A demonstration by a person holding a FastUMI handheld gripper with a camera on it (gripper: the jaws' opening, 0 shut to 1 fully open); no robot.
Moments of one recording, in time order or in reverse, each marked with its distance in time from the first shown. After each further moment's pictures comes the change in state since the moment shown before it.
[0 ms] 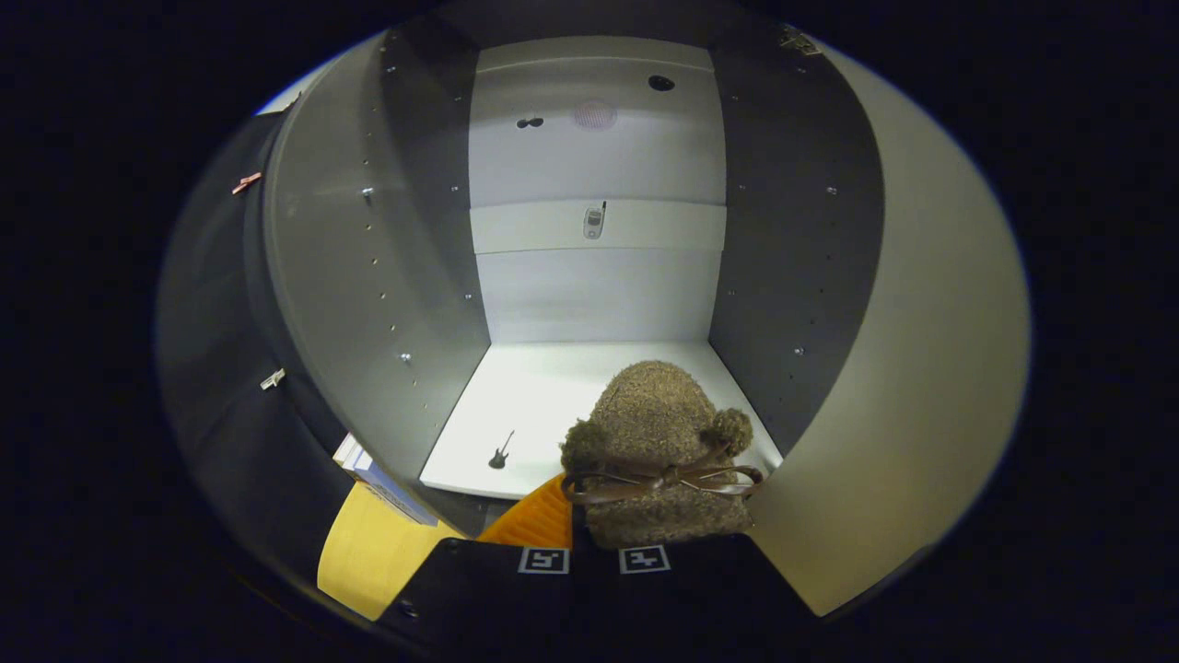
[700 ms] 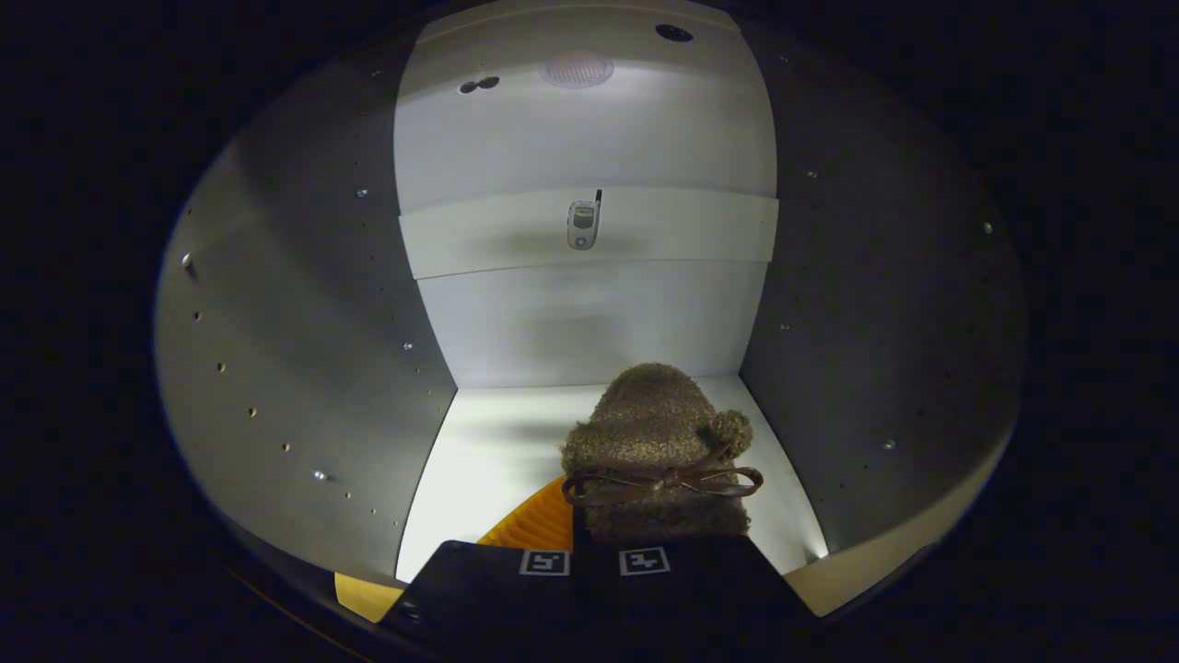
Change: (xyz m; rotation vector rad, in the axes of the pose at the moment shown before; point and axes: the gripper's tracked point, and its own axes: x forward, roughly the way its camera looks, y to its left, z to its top) arm 0.132 0.002 0.051 0.050 0.061 -0.019
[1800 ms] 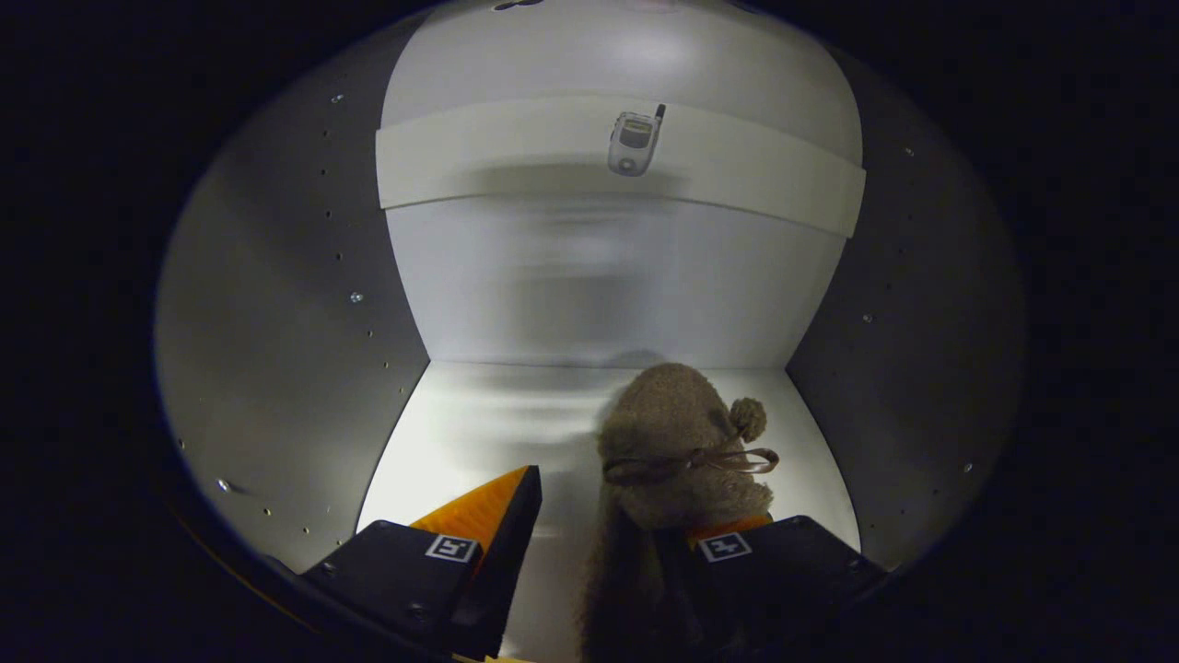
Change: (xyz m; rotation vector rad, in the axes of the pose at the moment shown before) arm 0.067 0.012 -0.034 -0.108 0.092 -0.029
